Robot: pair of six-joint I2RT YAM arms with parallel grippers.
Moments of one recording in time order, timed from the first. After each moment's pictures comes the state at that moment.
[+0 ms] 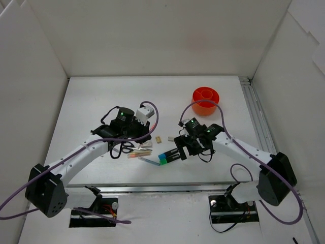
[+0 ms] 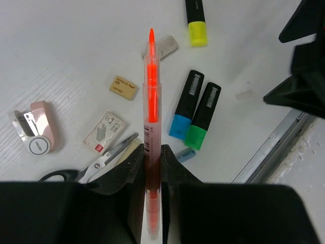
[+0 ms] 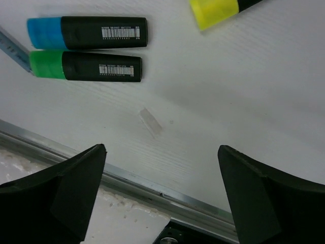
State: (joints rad) left arm -0.57 1.31 1.00 -0.38 0.35 -0.03; right arm 0.64 1.31 0.92 -0.75 -0.03 0.26
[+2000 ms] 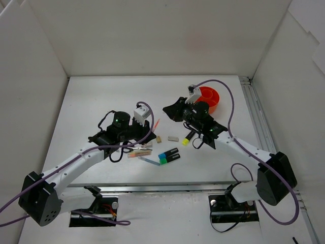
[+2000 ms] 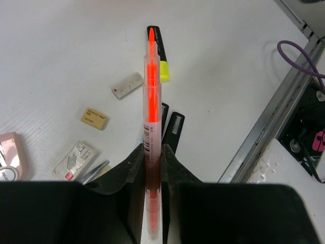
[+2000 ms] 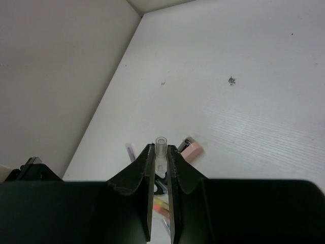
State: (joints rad) left arm -0.60 1.17 0.85 -0.16 0.39 -0.18; right arm 0.60 1.34 0.87 0.31 -0.10 0.64
